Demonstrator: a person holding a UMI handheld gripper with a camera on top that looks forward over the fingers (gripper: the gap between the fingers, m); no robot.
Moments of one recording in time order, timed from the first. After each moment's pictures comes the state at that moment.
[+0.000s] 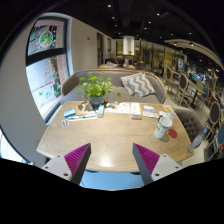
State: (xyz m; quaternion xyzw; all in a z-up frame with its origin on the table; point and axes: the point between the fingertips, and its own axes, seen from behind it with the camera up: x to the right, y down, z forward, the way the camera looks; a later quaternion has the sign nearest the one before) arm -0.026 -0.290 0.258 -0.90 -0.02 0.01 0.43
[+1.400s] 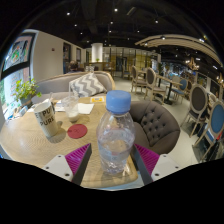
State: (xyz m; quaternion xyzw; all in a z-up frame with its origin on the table) arm 0.556 -0.210 0.061 -0.87 0.08 -0.06 0.49
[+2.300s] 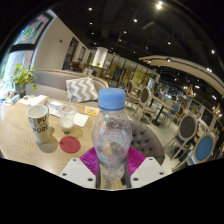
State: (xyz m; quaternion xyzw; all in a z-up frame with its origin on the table) arm 0.554 -0.159 0.123 -0.84 0.01 -0.19 0.51
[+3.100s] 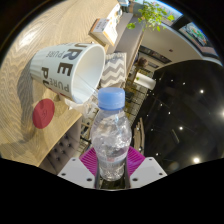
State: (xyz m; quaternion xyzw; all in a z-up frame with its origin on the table) arm 0.461 -0.033 0.198 -0.55 -0.47 -0.65 0.22
